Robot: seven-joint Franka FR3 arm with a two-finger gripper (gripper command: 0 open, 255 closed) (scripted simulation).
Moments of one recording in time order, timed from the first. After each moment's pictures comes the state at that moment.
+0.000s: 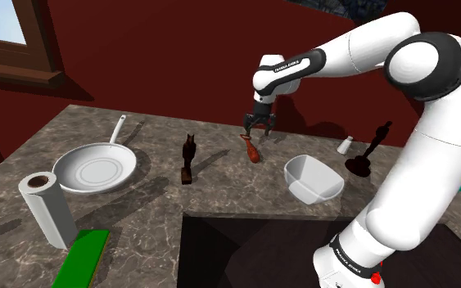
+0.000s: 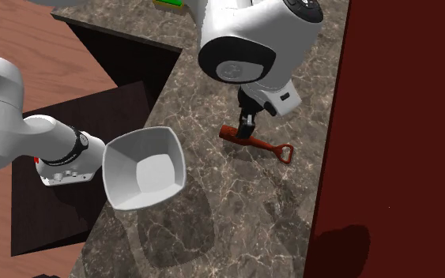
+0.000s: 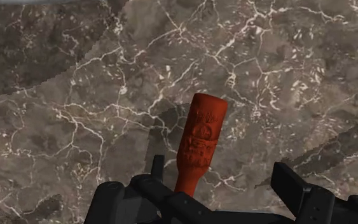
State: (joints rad) arm -0.09 0.19 -0.14 -2.04 0.00 2.08 0.23
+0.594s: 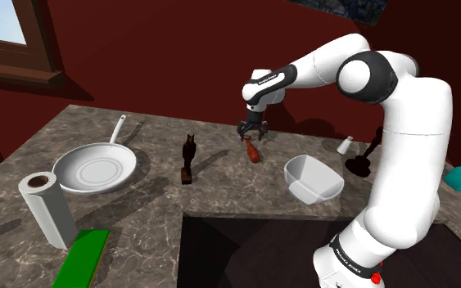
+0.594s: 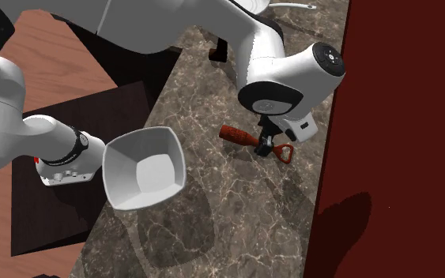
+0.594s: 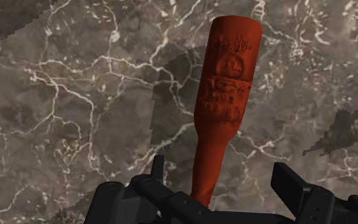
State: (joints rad) arm -0.13 0.48 -0.15 -1.83 0.04 2.12 0.24
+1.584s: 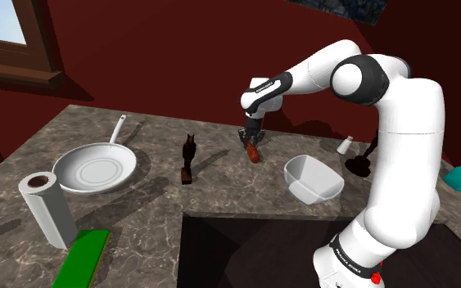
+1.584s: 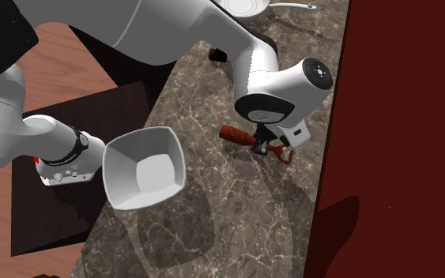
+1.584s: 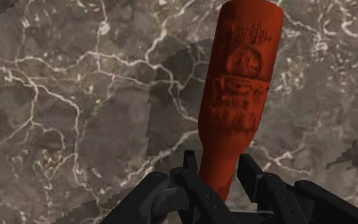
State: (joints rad) arm -0.14 0.52 -0.15 -1.85 0.05 2.19 0.23
